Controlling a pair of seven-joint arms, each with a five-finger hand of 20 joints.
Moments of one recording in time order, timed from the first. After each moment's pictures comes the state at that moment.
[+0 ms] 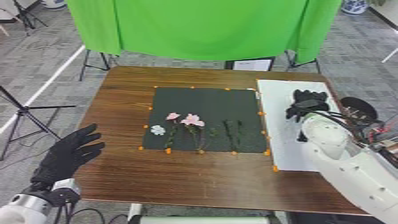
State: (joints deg) left arm 136.2 -54.2 -108.7 -119.0 39.4 -1.7 3.8; right arm -70.0 -42.2 51.6 -90.4 -133.5 -6.4 39.0
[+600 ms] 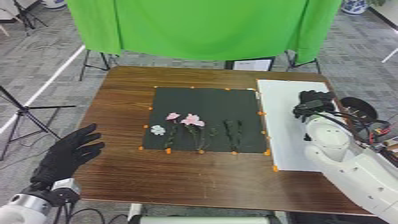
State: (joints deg) left arm 136.2 -54.1 -108.8 -119.0 39.3 -1.7 3.8; right arm -69.0 -41.5 50.2 -86.8 -135.8 -3.7 37.5
